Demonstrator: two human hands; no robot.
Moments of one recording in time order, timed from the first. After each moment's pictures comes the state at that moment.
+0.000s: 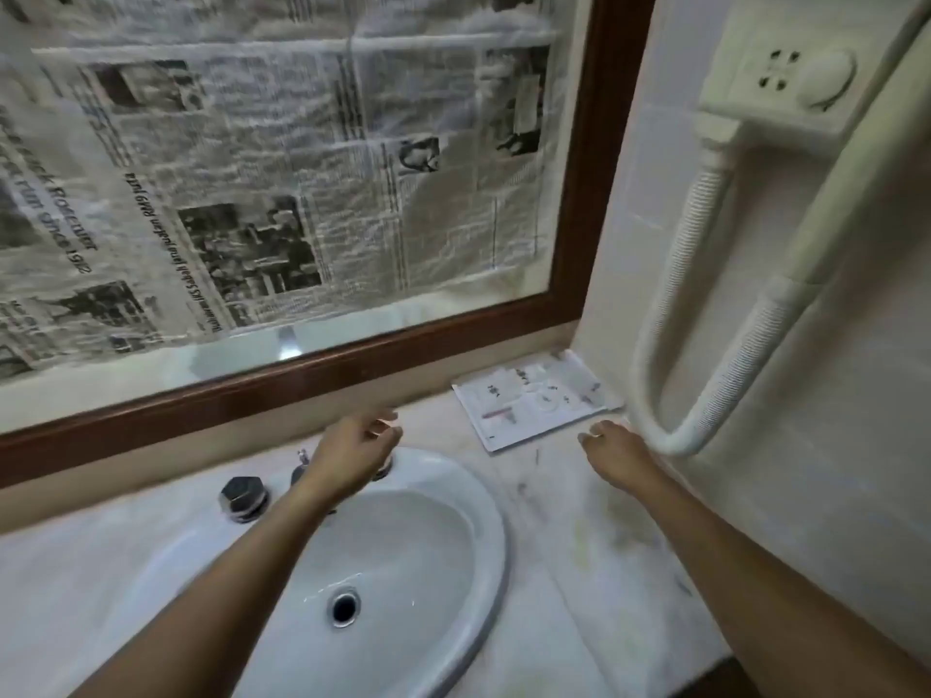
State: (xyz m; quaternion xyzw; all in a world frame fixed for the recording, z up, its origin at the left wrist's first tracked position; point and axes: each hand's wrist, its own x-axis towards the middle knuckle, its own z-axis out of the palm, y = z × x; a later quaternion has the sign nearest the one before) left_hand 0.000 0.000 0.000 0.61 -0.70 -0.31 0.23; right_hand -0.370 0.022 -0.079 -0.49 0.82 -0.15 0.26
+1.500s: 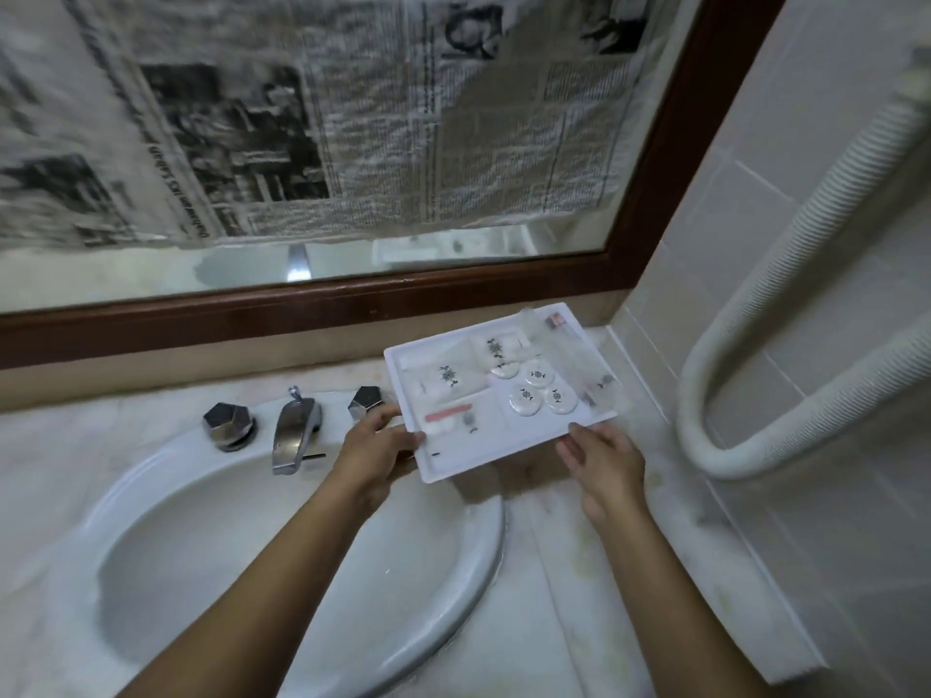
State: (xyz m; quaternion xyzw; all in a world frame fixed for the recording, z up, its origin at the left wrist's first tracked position) left_hand -0.048 -0.004 -0.094 0.59 -0.26 -0.64 0.42; right_hand -0.314 0.016 -0.101 -0.09 0.61 -0.60 0.51
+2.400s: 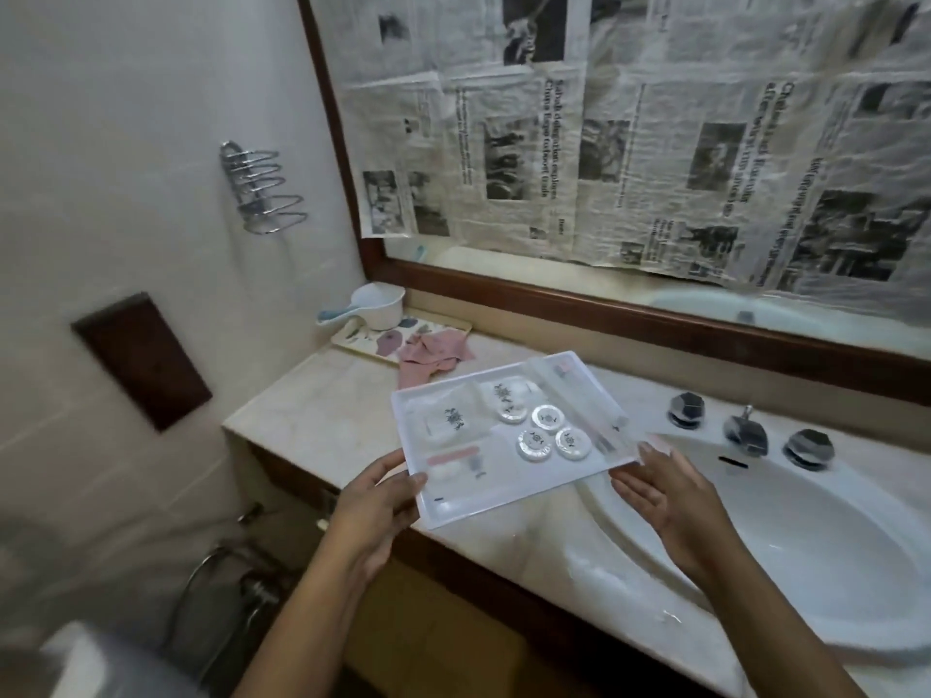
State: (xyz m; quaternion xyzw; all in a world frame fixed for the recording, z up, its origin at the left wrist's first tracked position) left_hand 0.367 0.501 0.016 0.60 -0.11 -0.41 0.67; right_hand 0.101 0.293 0.008 -0.40 0.38 -0.36 0.75
